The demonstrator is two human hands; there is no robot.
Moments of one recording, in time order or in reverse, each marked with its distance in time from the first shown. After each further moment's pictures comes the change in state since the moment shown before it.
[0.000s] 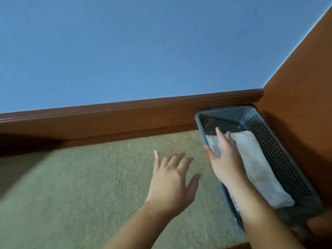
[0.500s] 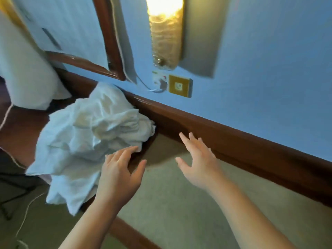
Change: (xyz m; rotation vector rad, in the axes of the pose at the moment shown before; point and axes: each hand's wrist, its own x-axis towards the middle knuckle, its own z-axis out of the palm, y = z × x) left_hand -0.325 -0.283 -0.306 0.136 0.640 -0.810; right_hand -0.221 -0.423 0.198 -0.137 -0.576 -0.913
